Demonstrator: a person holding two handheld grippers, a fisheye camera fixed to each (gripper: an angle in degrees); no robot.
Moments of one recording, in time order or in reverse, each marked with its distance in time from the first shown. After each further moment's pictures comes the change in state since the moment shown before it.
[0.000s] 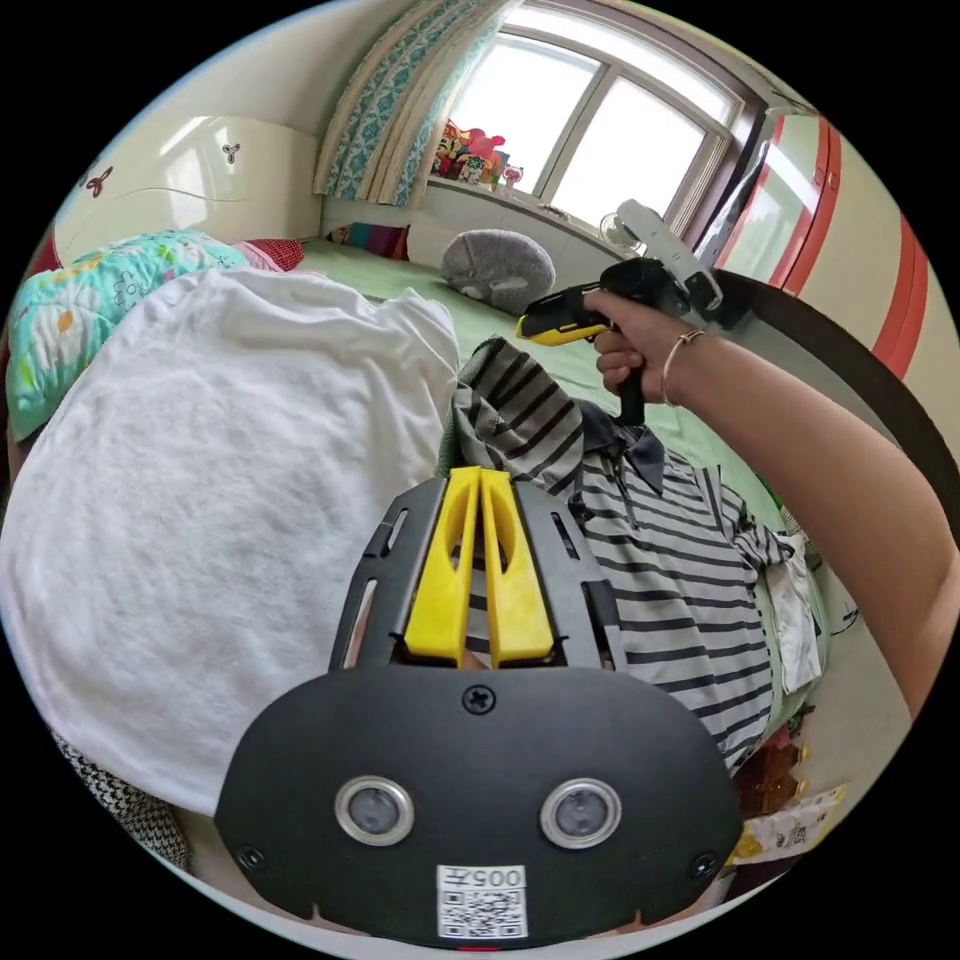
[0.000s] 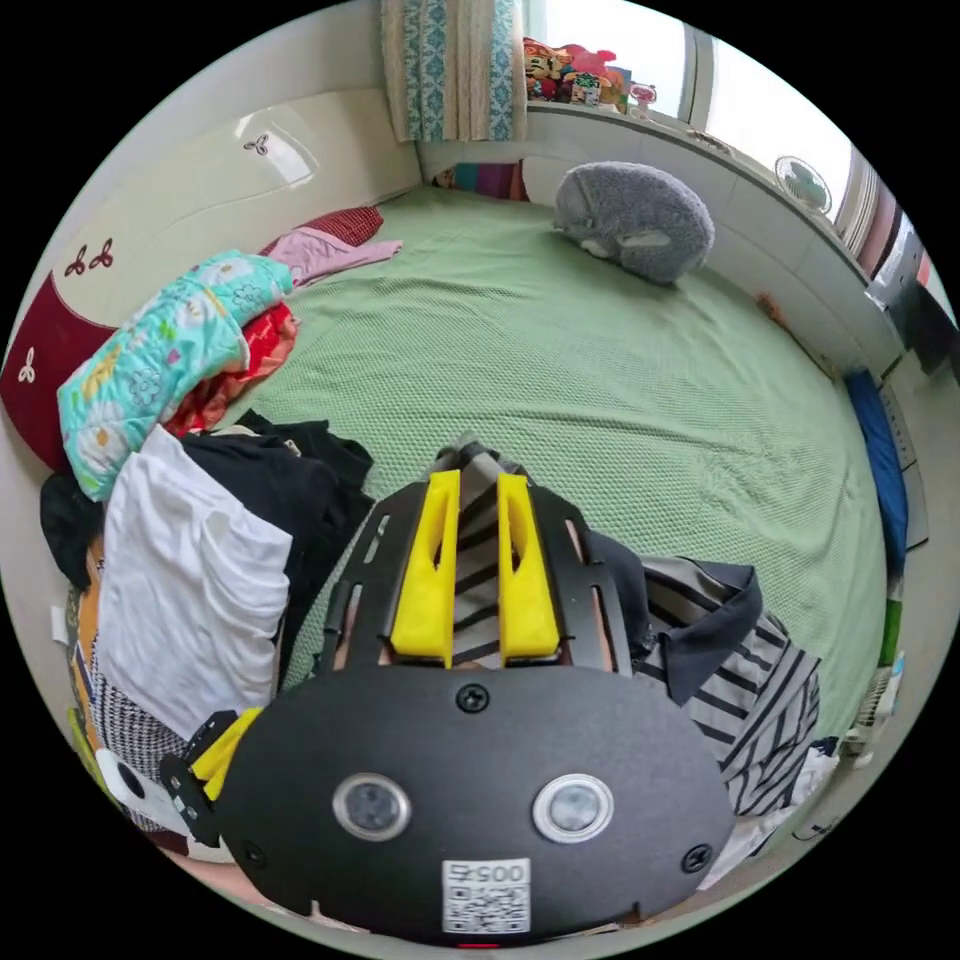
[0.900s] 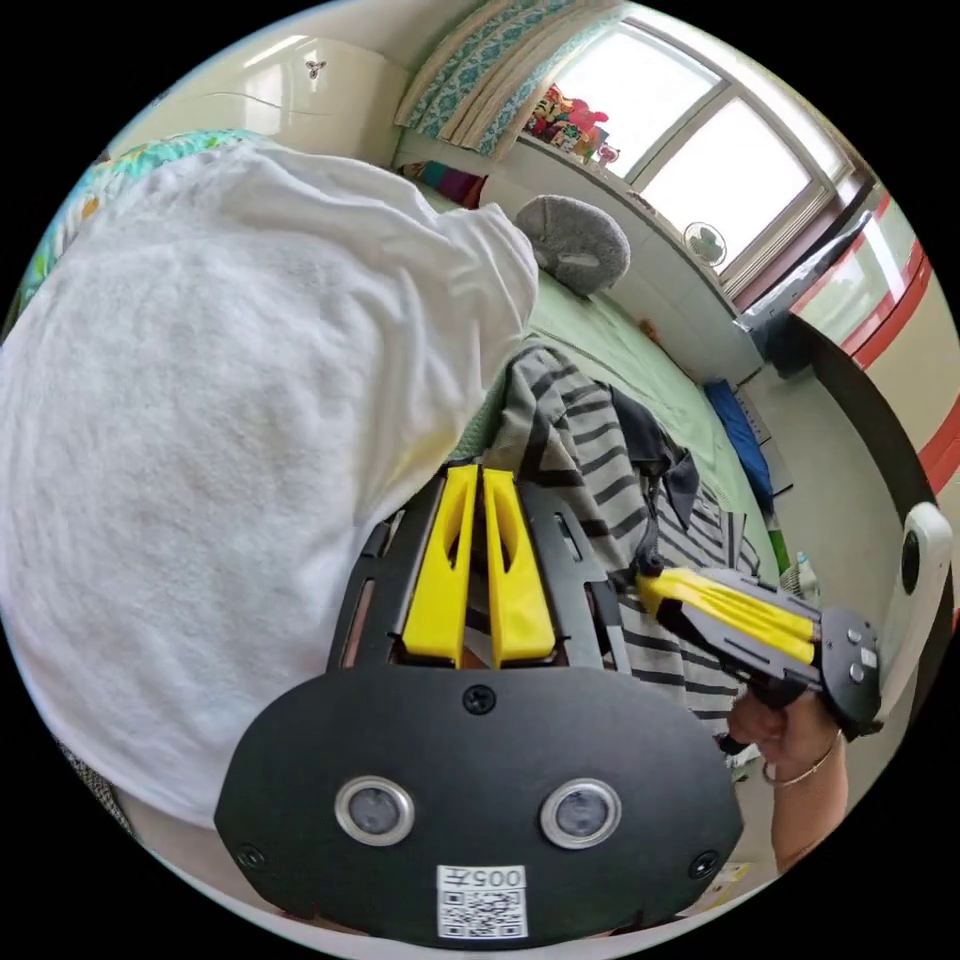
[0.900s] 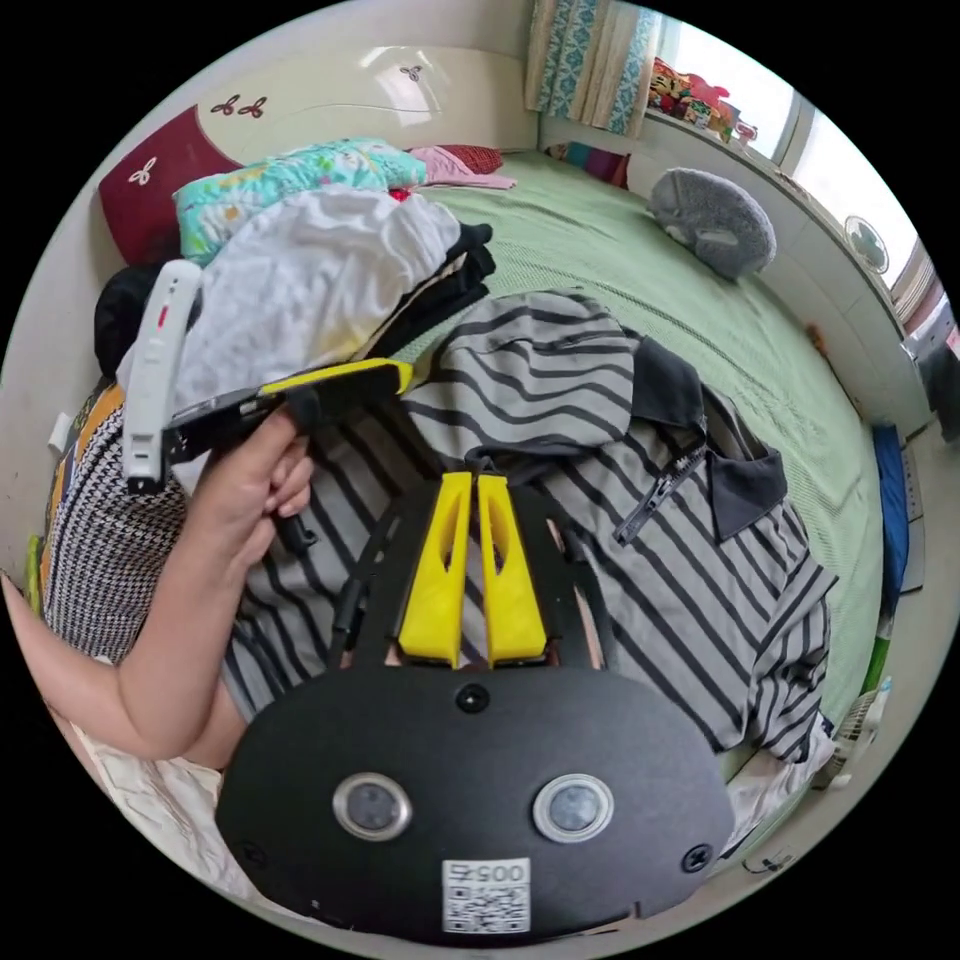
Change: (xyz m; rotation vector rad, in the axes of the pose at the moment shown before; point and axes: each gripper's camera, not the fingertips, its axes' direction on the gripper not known) left arm -0.025 -0.008 0.023 -0.038 0.030 -0.270; right arm -0.024 0.211 -0.038 -0.056 -0.083 -0.260
